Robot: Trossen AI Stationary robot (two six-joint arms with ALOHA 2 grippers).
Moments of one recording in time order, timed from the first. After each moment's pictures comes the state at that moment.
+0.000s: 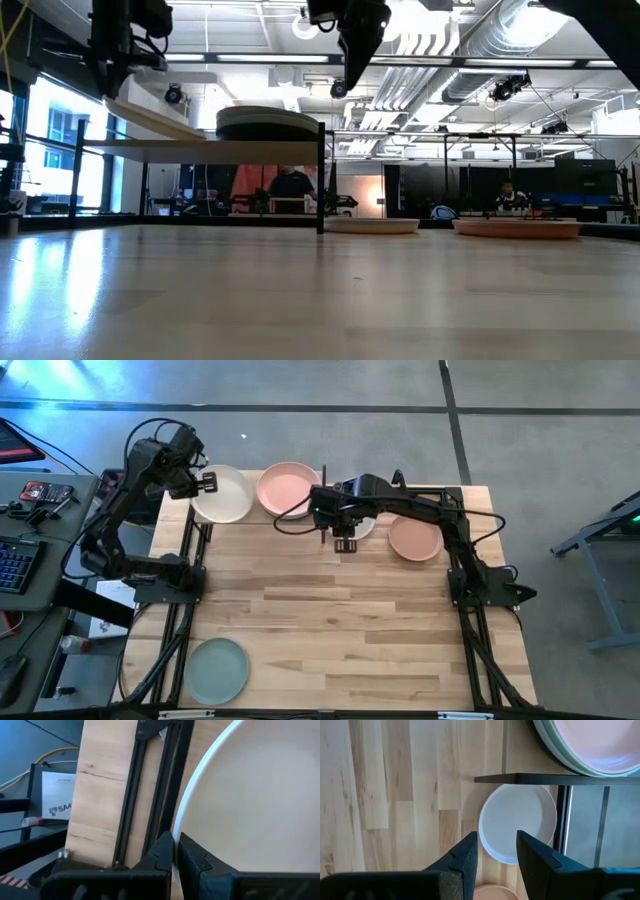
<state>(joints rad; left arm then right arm) 1.14 1.23 1.37 -1.51 -0.22 -0.61 -0.16 2.10 2.36 -1.55 0.23 -0.25</state>
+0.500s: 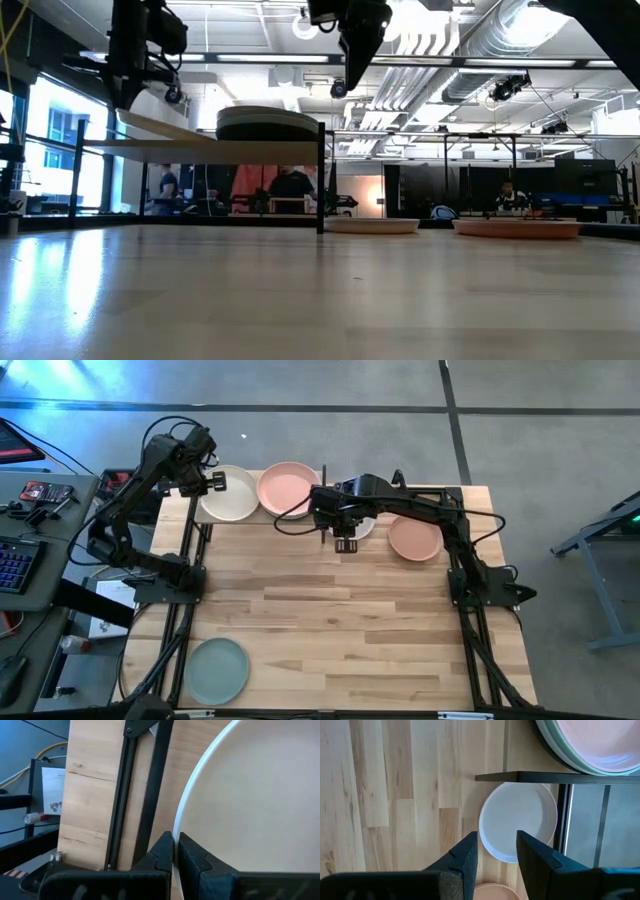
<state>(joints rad) 1.11 1.33 1.37 -1.47 -0.22 -0.63 -0.17 2.10 2.36 -1.56 0.23 -0.25</state>
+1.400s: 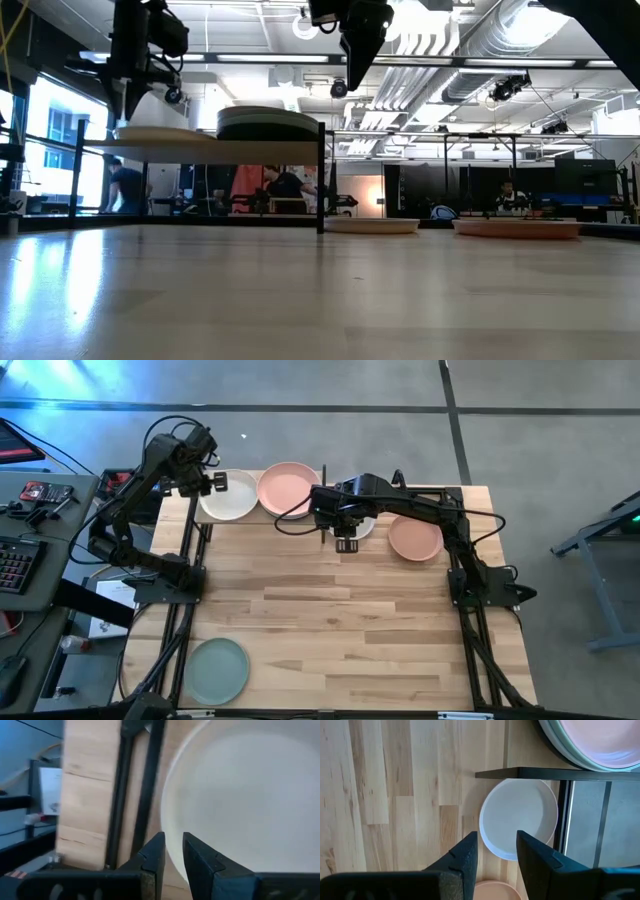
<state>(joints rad) 1.11 1.35 1.37 -1.47 -0.20 -0.62 -0.17 2.10 2.36 -1.57 0.23 -0.25</state>
